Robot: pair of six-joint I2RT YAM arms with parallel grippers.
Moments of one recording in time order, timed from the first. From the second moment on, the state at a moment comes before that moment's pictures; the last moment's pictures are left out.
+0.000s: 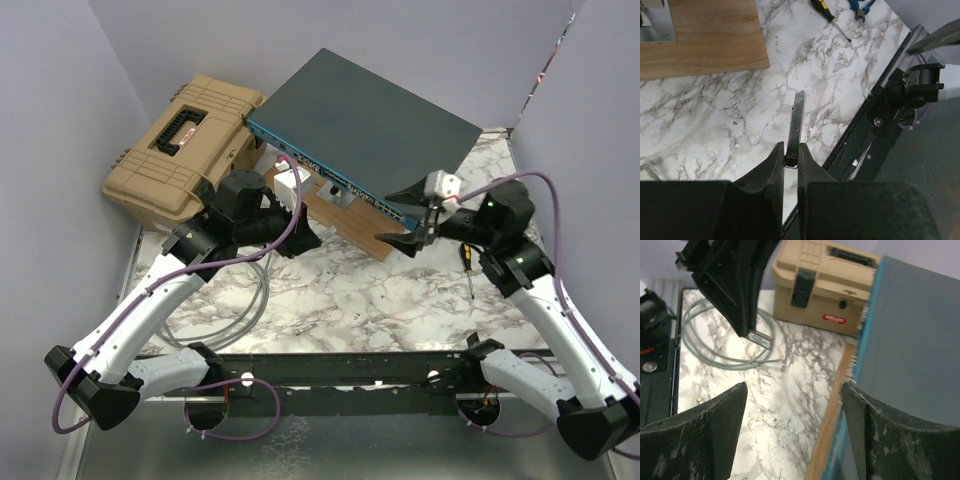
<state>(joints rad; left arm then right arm) -0.65 1.09 1.24 -0.64 0.41 -0.18 0.36 0.90 0.98 -0.10 -0.89 -0.25</state>
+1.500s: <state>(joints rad) -0.65 1.21 1.33 -0.81 0.53 -0.14 1.04 1.07 0.97 -0.29 -0.08 -1.31</state>
